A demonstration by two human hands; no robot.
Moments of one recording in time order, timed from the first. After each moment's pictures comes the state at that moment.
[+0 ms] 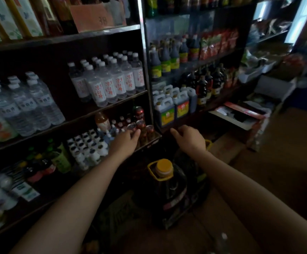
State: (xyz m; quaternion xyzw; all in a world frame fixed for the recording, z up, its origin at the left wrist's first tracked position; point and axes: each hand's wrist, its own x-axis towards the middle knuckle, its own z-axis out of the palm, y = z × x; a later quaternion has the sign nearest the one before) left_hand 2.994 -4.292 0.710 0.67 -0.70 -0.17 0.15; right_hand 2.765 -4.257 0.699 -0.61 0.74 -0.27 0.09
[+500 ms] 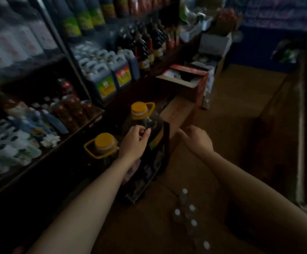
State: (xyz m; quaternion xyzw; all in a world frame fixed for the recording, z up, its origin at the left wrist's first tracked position) left_hand 2.761 -4.217 0.526 0.52 -0.79 -0.26 0.22; right_hand 2.556 -4.131 0.511 -0.47 0.83 -0.26 0.15
